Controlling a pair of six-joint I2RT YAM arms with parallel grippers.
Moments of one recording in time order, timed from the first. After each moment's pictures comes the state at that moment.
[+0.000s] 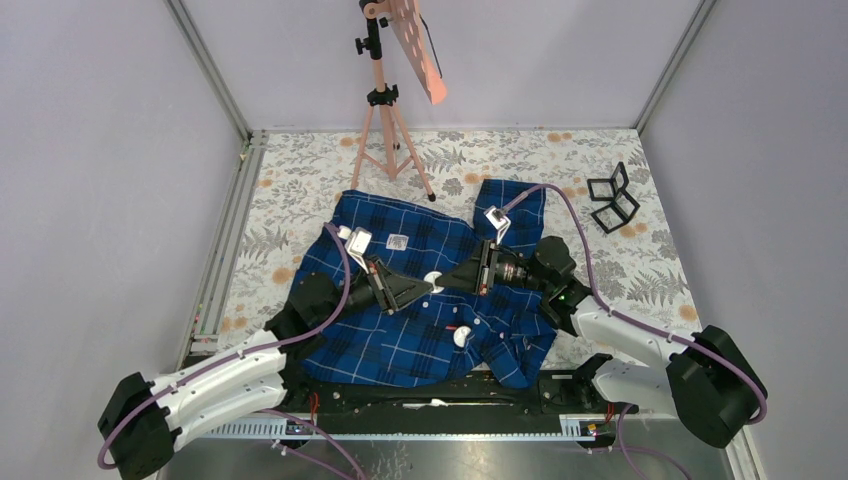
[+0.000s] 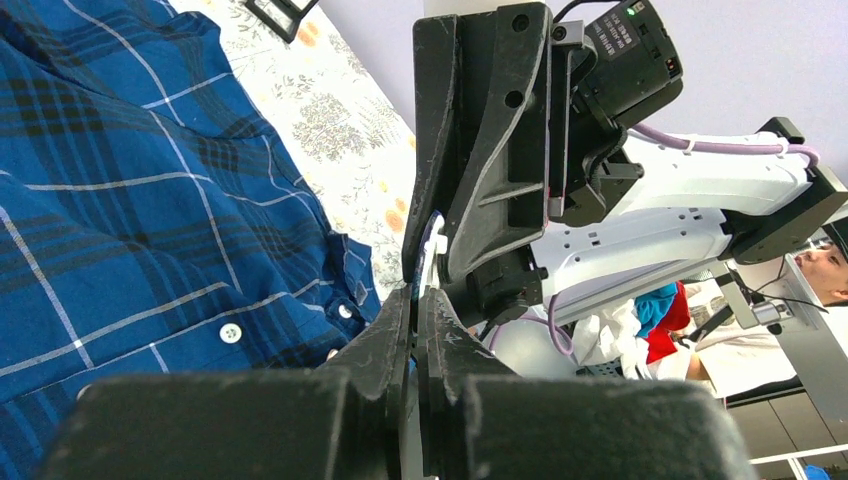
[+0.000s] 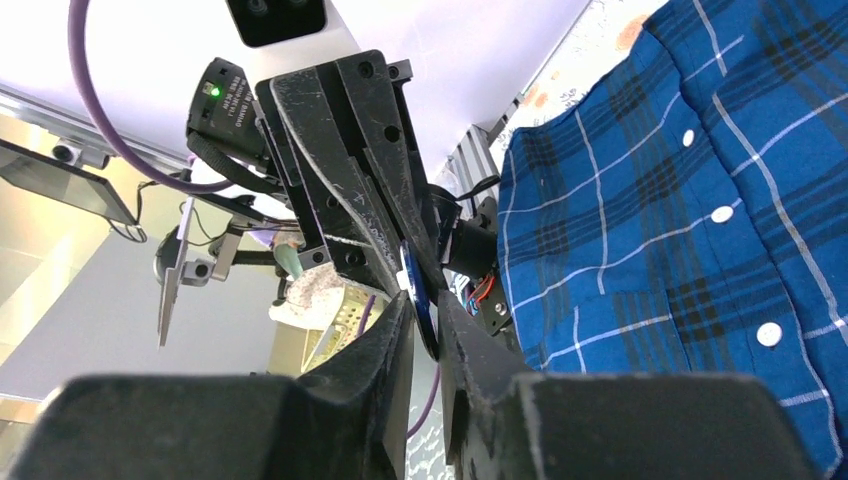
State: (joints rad) left arm -0.84 0.75 0.33 0.47 0.27 -0.86; right arm 0.67 1.12 0.45 0.72 -0.70 1.04
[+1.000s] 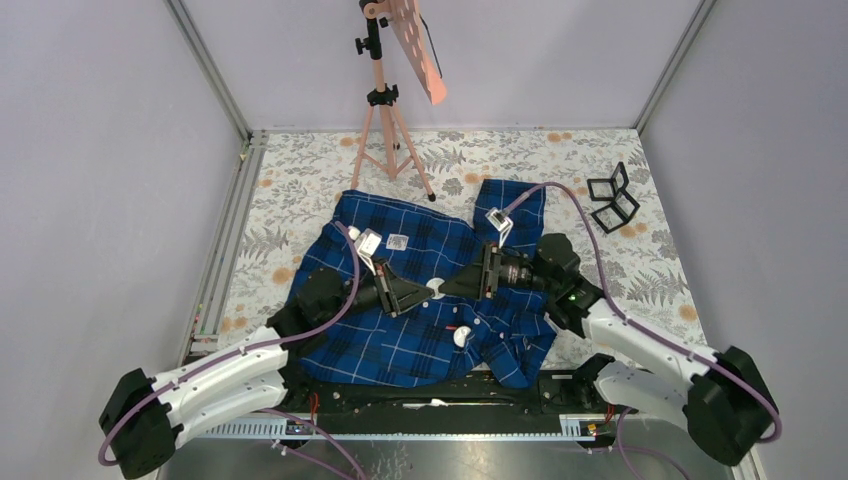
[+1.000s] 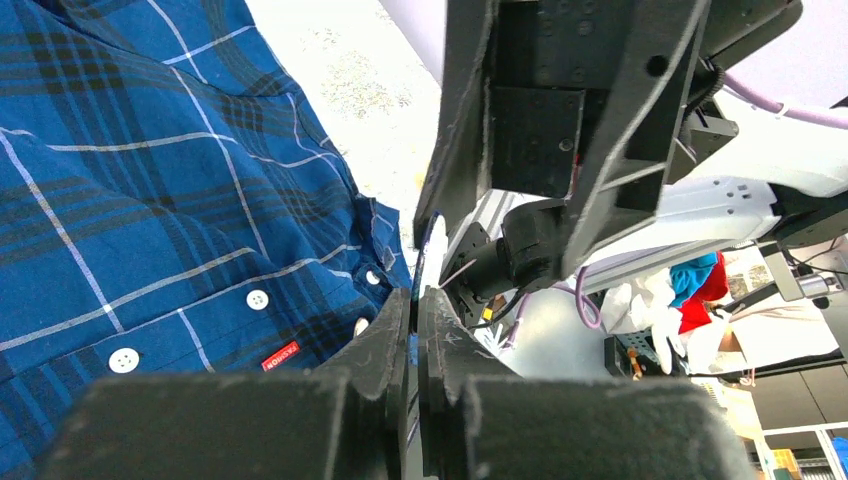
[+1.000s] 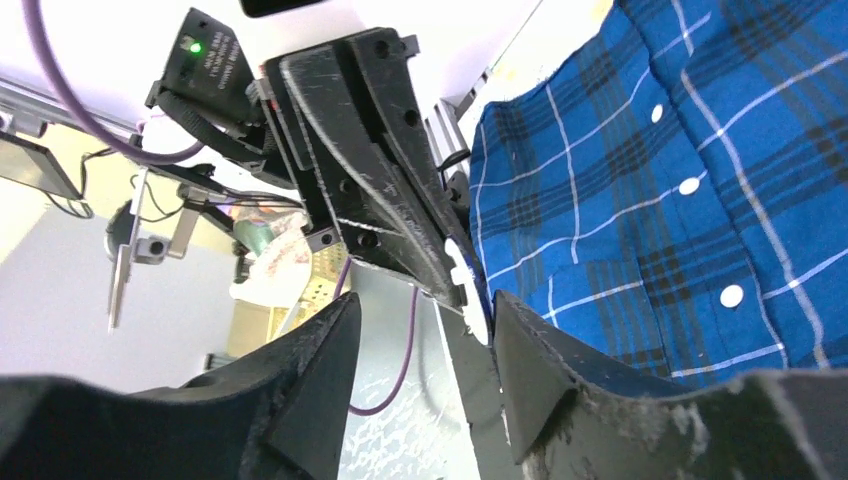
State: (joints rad) left arm -0.83 0.79 0.36 0.37 0.31 -0.80; right arm 0.67 1.06 0.50 0.46 -0.72 0.92
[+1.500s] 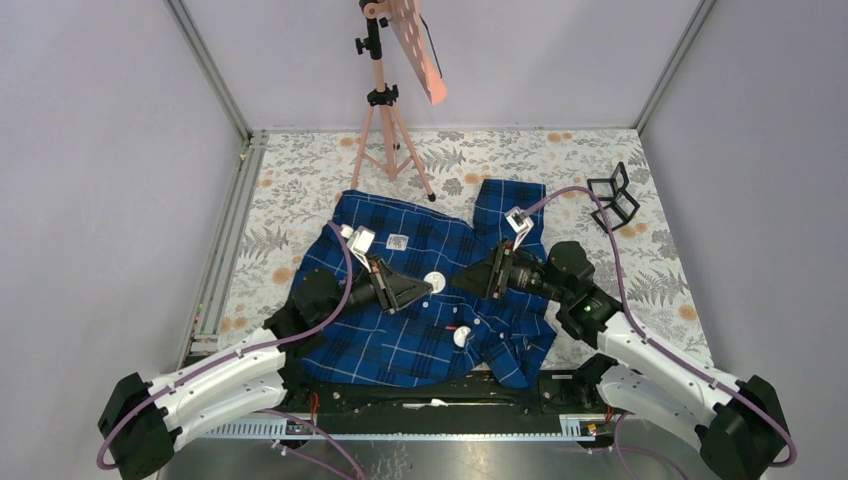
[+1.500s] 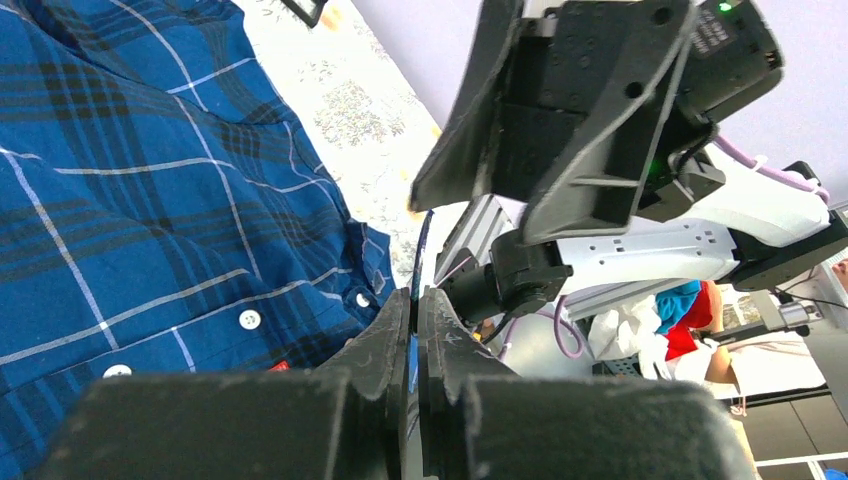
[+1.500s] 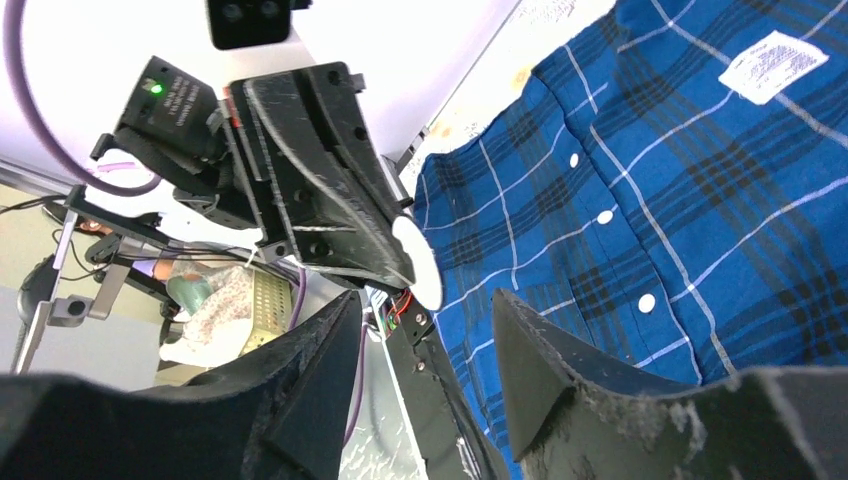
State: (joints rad) left arm -0.84 0.76 0.37 0.37 0.27 -0.83; right arm 0.67 0.84 0.49 0.29 -0.51 0.80
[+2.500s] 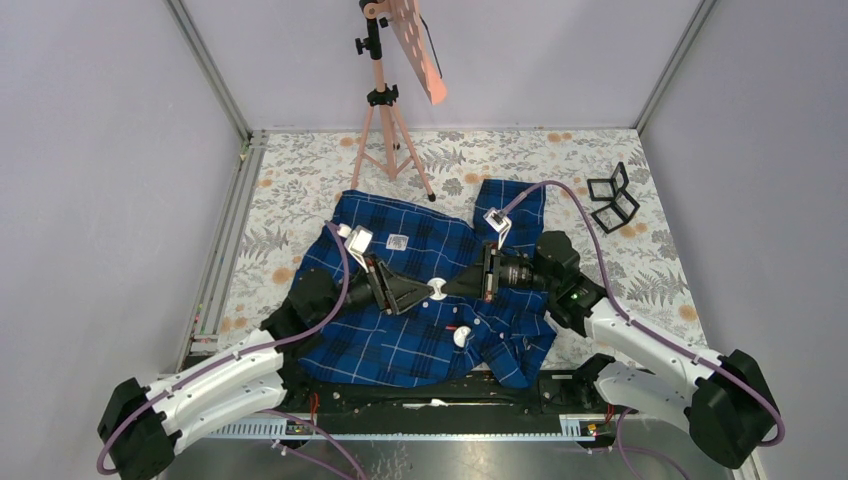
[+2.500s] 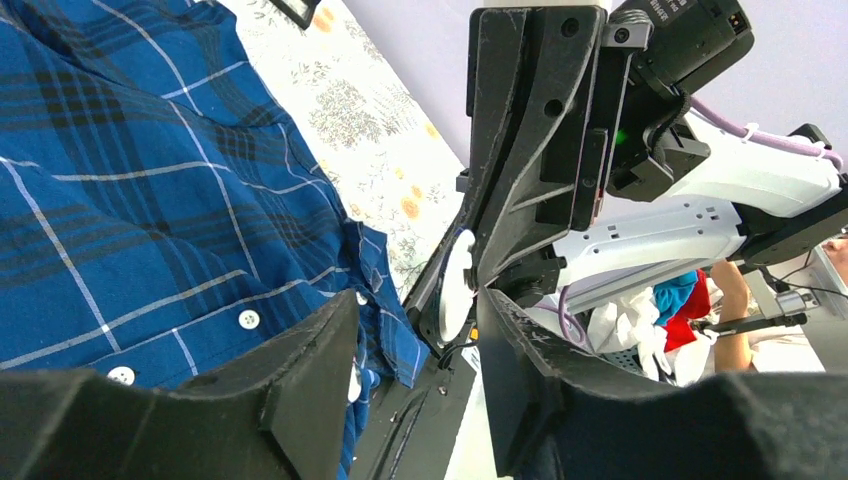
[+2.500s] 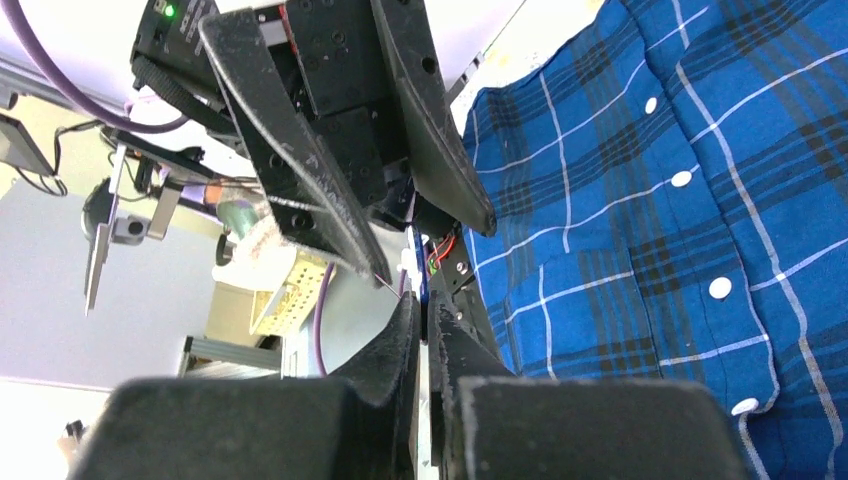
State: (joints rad) left arm -0.82 0.74 0.37 0.37 0.29 -0.83; right arm 0.67 1.01 0.52 0.37 -0.72 0.84
